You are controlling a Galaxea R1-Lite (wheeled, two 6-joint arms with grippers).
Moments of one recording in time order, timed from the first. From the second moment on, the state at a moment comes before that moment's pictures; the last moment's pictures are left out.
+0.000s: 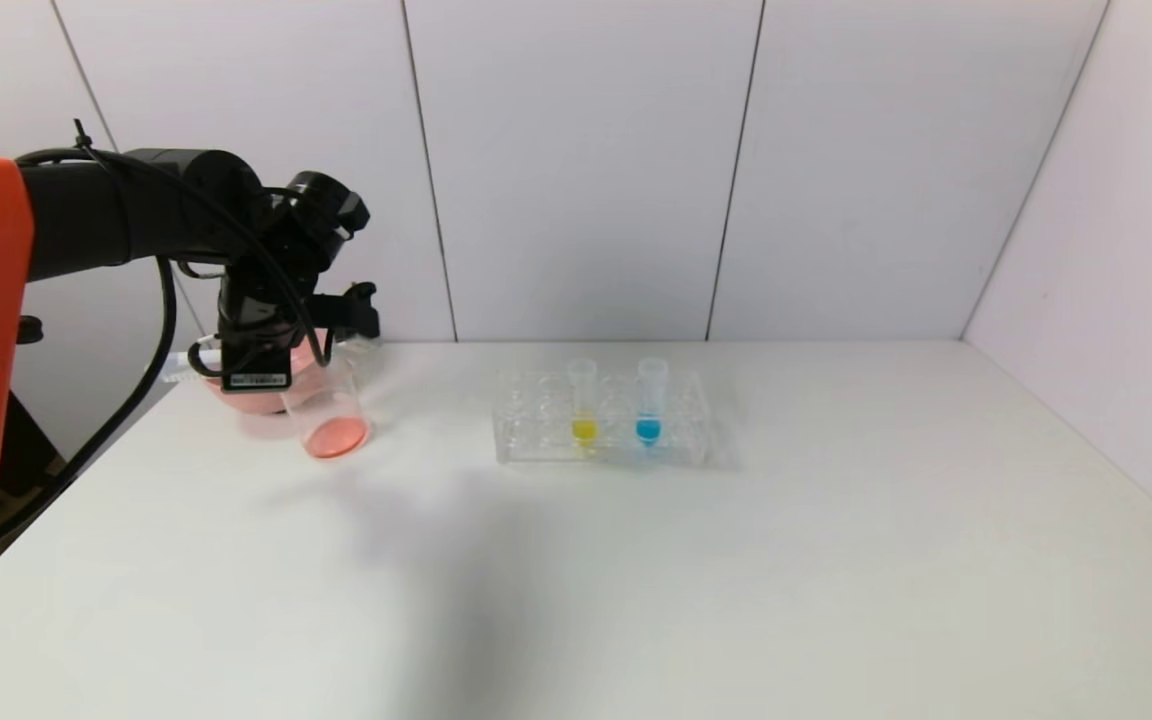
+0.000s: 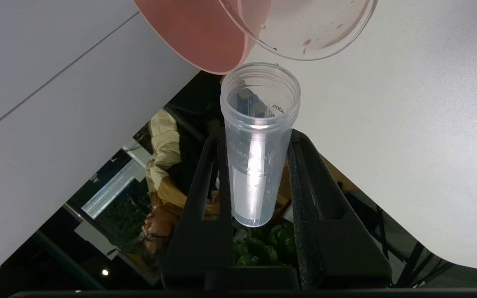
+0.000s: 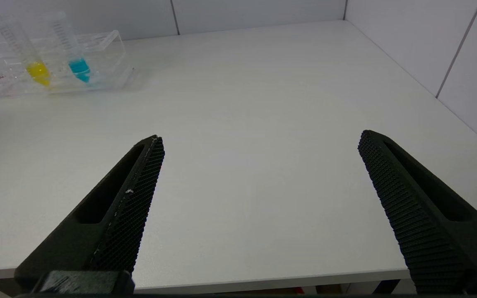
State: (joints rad) left arm -0.20 2.12 -2.01 0.91 0.69 1.07; right arm 0.00 0.00 0.00 0.00 -0.04 0.09
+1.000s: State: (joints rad) left arm -0.08 1.92 -1.88 0.42 0.33 -0.02; right arm 0.00 0.00 0.00 0.00 -0.04 0.09
